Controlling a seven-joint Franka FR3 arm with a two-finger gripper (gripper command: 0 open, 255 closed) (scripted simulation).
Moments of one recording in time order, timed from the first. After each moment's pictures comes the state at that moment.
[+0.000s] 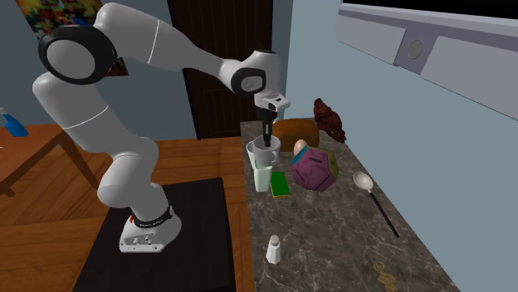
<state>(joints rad) -0.10 -0.25 0.38 -2.31 0.03 2.09 0.50</state>
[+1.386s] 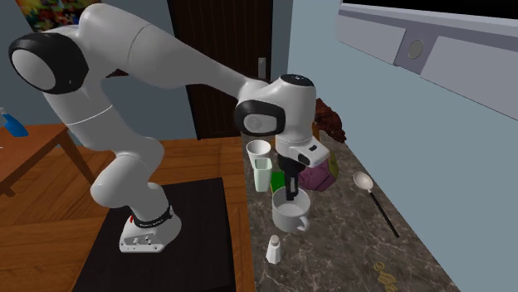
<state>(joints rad) -0.32 -0.23 0.02 -2.30 -0.04 2.12 -0.03</state>
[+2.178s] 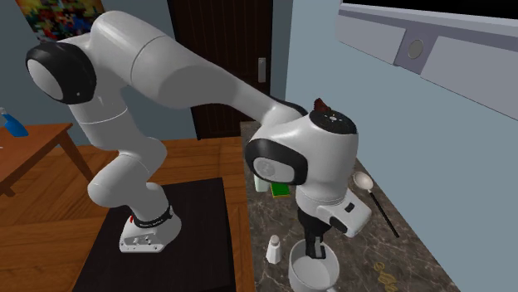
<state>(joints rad) -0.44 -0.02 -0.14 -2.09 -0.04 2.13 -0.31</state>
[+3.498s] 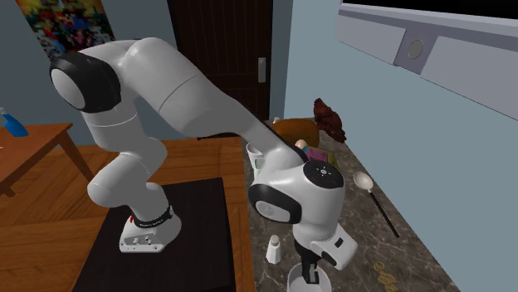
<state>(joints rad) -0.45 0.12 -0.15 -2.20 -0.02 2.37 -0.34</state>
